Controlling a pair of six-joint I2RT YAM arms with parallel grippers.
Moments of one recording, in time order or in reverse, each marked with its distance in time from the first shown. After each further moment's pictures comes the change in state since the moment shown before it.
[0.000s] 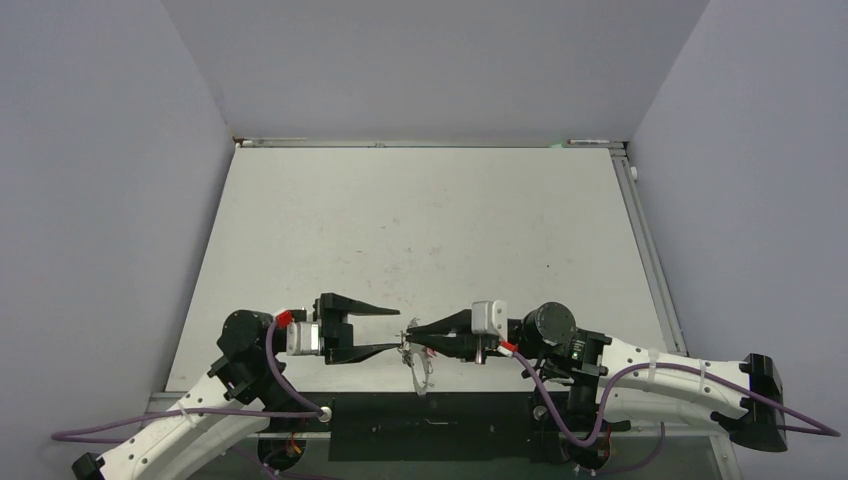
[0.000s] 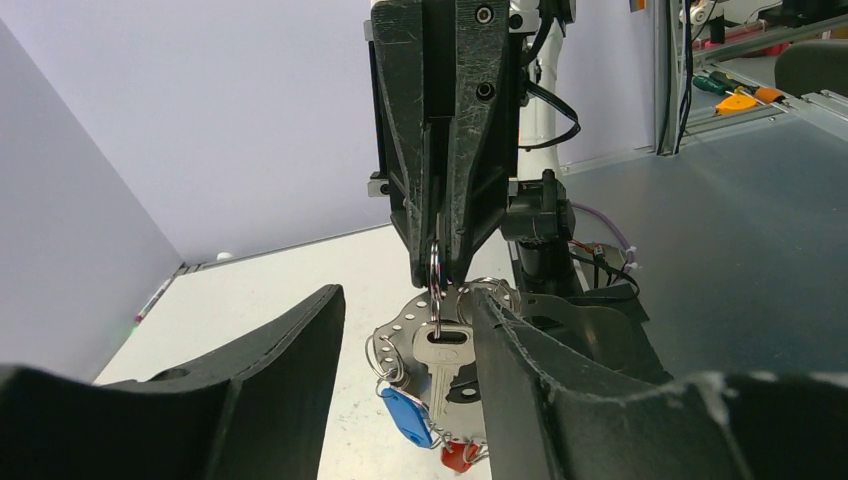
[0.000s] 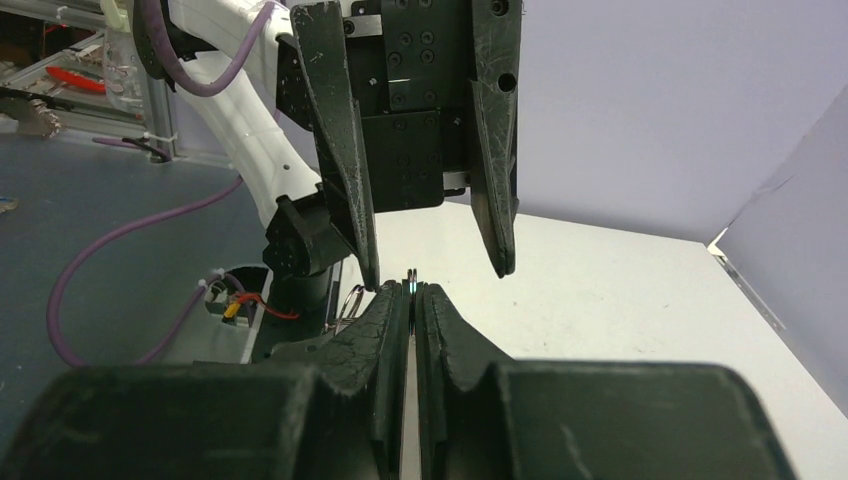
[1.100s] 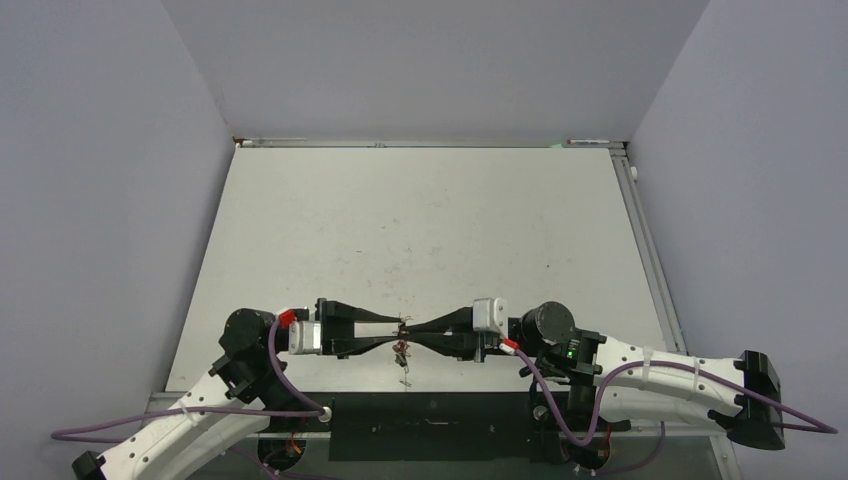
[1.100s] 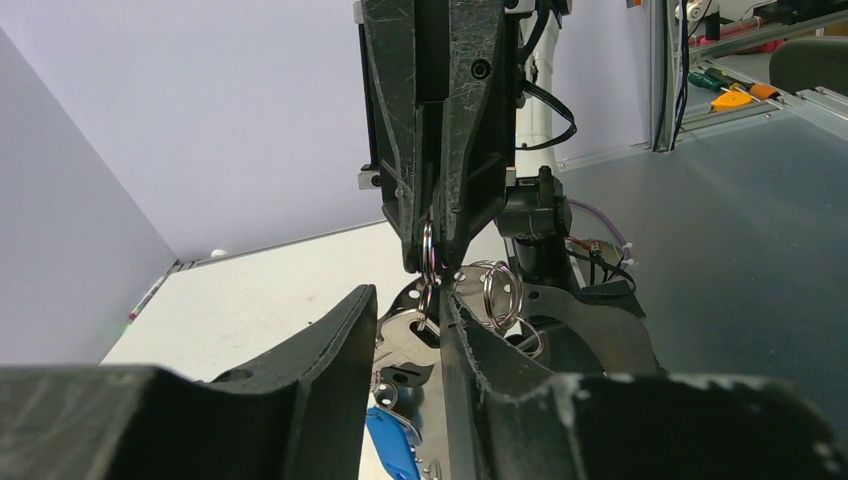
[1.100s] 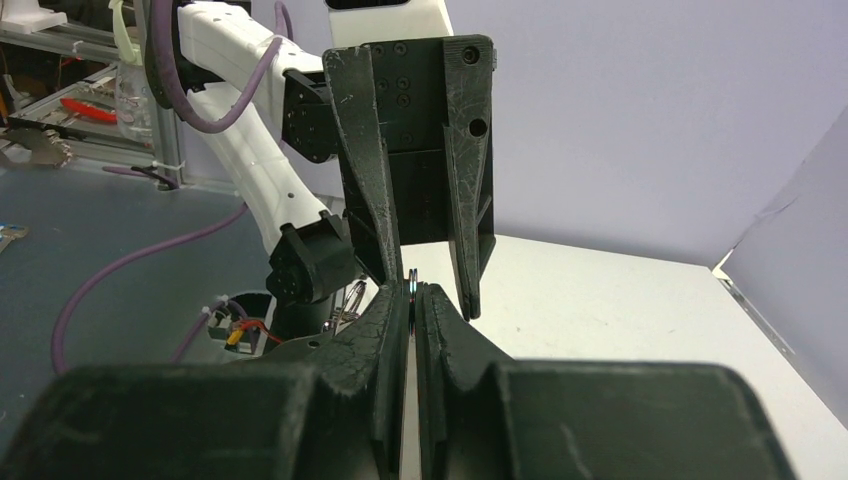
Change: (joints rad) left arm 0.003 0.011 0.000 0.005 0.010 -0.002; right arm -0.001 0.032 0.000 0.089 -0.013 0.029
